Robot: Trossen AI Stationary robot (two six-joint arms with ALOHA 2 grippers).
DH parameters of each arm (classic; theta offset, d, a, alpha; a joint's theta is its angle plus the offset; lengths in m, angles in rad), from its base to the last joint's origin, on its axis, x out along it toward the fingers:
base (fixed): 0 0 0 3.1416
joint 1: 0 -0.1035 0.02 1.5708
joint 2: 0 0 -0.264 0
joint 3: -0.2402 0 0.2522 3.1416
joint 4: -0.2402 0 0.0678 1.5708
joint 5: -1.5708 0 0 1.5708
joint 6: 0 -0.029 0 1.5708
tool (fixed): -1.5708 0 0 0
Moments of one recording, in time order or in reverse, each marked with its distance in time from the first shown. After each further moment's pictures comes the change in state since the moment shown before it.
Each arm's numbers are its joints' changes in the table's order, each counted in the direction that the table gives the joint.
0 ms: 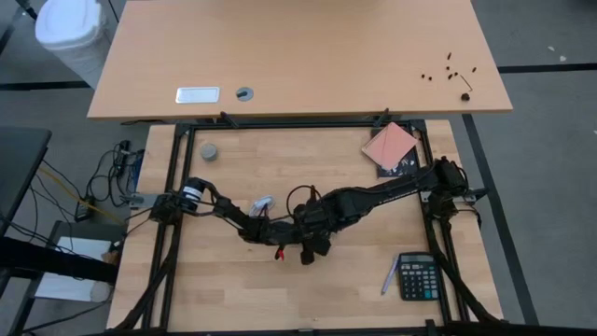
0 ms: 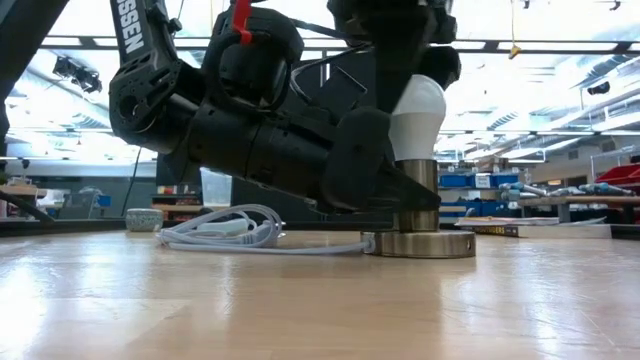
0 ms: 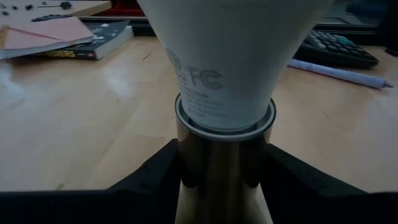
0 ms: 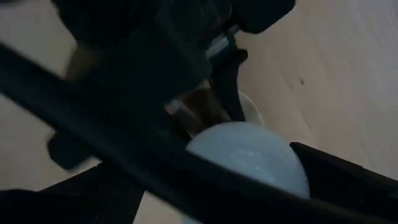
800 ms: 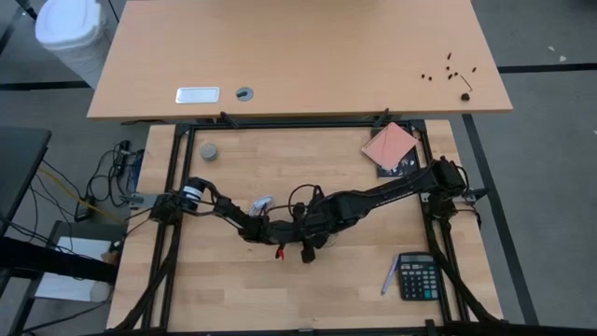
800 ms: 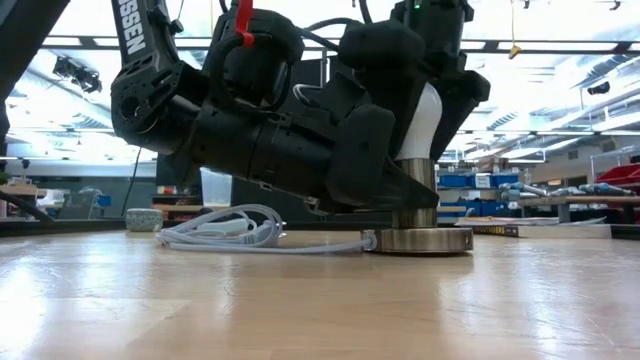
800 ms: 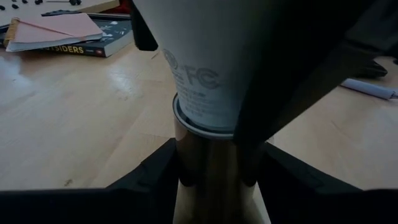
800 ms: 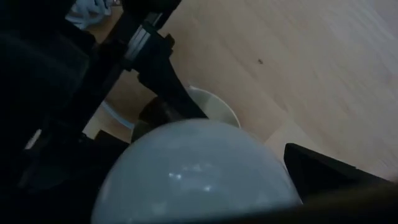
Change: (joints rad) left arm -0.001 0.000 0.000 0.008 -0.024 0.037; right arm 0.013 0.008 0.111 0.035 0.095 -0.303
